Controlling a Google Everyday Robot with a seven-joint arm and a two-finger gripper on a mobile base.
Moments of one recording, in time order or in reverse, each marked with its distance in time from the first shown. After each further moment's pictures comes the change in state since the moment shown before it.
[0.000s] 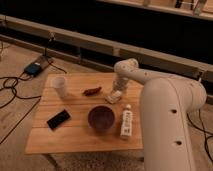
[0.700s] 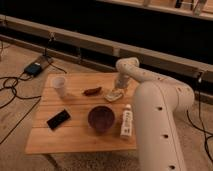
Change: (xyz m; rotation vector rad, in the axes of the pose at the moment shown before) arm -0.024 -0.007 0.016 -0.026 0.039 -0.031
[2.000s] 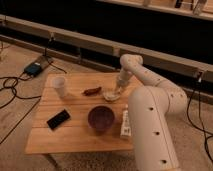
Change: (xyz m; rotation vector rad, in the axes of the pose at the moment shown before) arm 0.001 -0.007 -0.001 -0.084 0.127 0.107
